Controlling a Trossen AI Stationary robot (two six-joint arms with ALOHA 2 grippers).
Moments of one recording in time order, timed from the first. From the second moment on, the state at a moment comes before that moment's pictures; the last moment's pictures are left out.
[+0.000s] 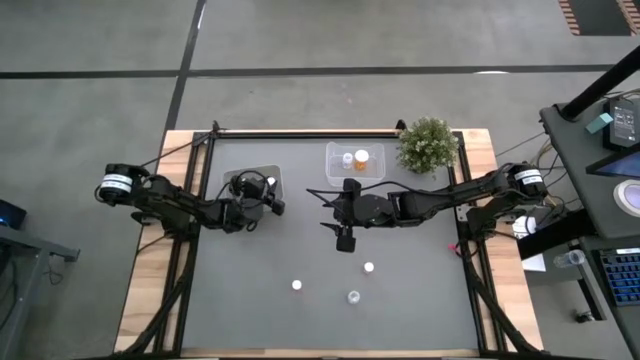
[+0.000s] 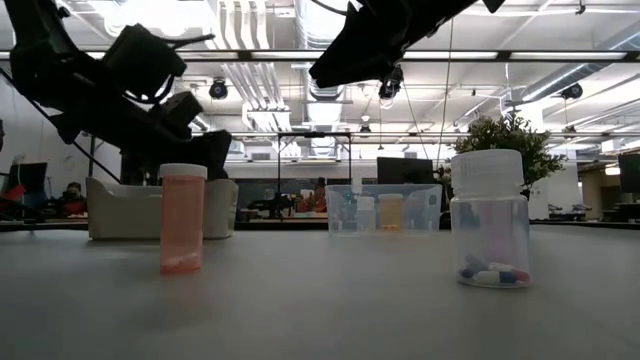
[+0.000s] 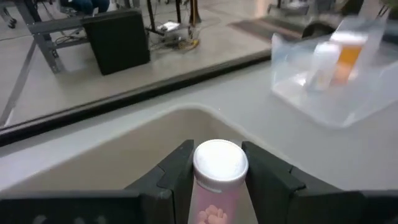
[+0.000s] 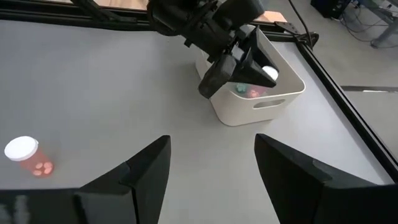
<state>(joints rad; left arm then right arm) 0.01 1.42 0.30 0.62 -0.99 -0.46 0.12 1.59 1.09 -0.02 0.27 -0.02</state>
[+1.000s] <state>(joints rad) 0.22 0.96 0.09 0.61 -0.39 -0.07 0.12 1.59 1.09 -0.01 0.26 -0.02</state>
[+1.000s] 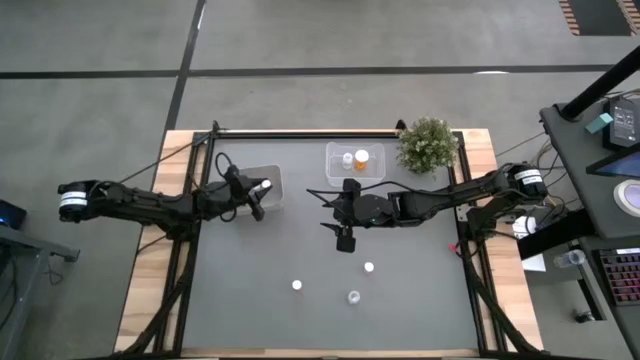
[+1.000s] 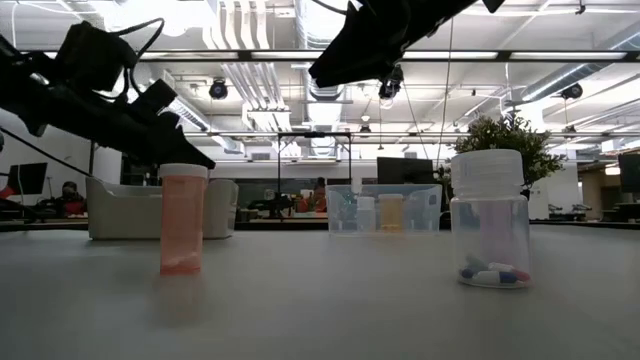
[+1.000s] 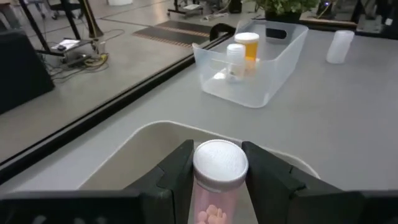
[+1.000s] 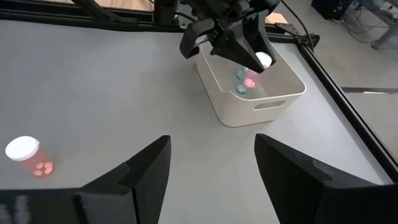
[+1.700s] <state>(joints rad) 0.22 1.22 0.09 0.78 -0.38 -0.08 0.12 1.59 1.09 -0.01 0.26 -0.03</state>
